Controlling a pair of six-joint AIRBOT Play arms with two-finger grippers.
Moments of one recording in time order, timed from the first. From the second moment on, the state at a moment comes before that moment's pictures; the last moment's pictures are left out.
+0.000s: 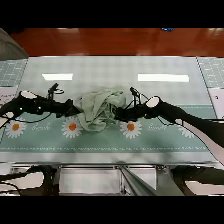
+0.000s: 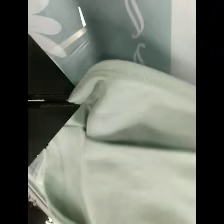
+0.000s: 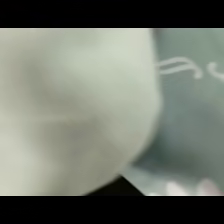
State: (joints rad) left arm 0.11 -1.44 0.78 0.65 -1.08 -1.14; right arm 0.48 -1.51 0.84 -0.50 0.72 1.31
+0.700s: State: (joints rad) left arm 0.37 -0.95 1.56 0.41 -1.20 -1.16; right arm 0.27 -0.98 1.72 -1.20 1.13 1.58
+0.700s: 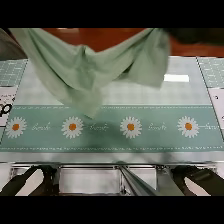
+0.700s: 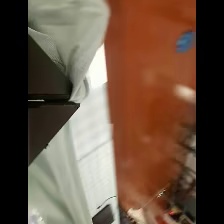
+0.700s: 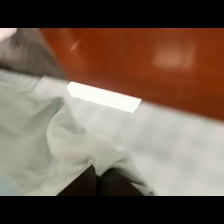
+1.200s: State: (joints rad) left arm 0.23 -0.61 1.83 0.92 -1.21 -1.33; right arm 0.26 -0.64 2.01 -1.62 1.55 1.66
